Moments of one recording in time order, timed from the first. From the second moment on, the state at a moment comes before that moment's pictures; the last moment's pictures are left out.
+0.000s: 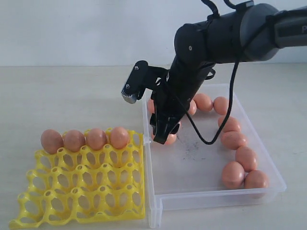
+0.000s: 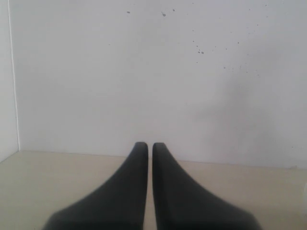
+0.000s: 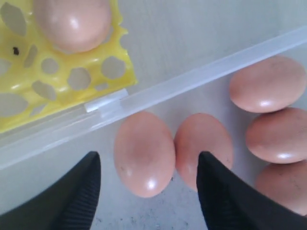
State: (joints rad) left arm 0.10 0.00 0.00 -0.31 -0.05 0.28; right arm 0.64 1.96 -1.40 0.08 0.71 -0.75
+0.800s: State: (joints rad) left arm 0.10 0.00 0.00 -0.31 -0.05 0.28; right arm 0.64 2.09 -1.43 0.08 0.73 -0.70
